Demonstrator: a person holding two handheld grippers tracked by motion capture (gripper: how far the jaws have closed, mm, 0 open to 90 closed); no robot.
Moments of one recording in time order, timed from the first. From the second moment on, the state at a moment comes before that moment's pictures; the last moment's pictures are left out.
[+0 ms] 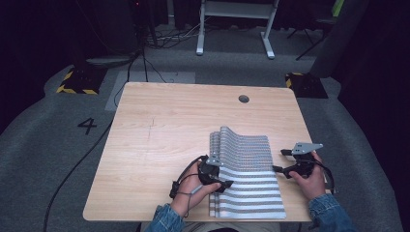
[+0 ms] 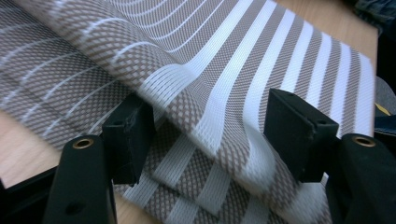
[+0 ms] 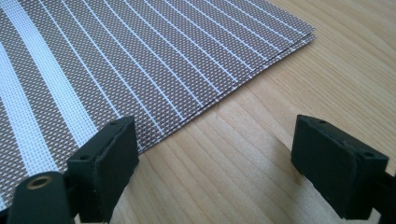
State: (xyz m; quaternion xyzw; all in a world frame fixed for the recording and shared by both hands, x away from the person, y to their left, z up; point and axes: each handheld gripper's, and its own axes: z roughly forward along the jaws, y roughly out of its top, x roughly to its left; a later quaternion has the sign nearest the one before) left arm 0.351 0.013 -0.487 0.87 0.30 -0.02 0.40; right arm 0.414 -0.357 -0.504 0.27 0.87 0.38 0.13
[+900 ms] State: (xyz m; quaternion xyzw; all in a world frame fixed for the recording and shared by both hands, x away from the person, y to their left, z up) left arm 0.344 0.044 -0.413 0.86 0.21 0.06 0.47; right arm 0.415 -0.358 -0.504 0.27 0.87 0.39 0.13
